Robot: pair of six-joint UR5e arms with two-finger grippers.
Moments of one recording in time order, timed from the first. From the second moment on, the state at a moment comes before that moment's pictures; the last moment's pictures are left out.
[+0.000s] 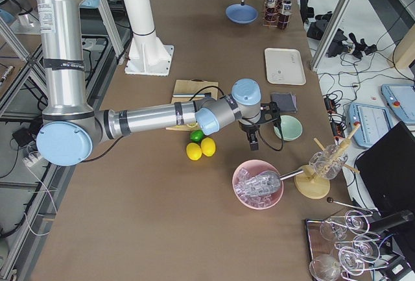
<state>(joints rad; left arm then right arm) -1.10 -1.76 -1.37 -2.47 -2.40 -0.89 1.38 -1.54 1.71 -1.22 2.36 0.36</state>
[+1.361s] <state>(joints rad) -0.64 -2.13 -1.51 -2.19 -1.96 -1.38 1.09 -1.38 1.72 -1.26 2.17 0.78</state>
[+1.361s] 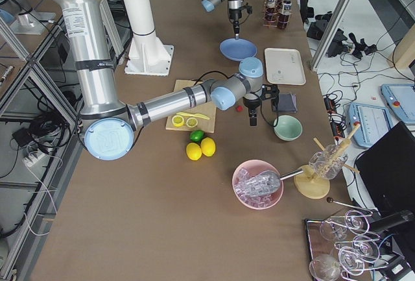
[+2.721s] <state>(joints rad) -0.60 -2.10 -1.58 -2.17 -1.89 -1.36 1.00 -1.33 1.71 -1.28 2.13 0.87</state>
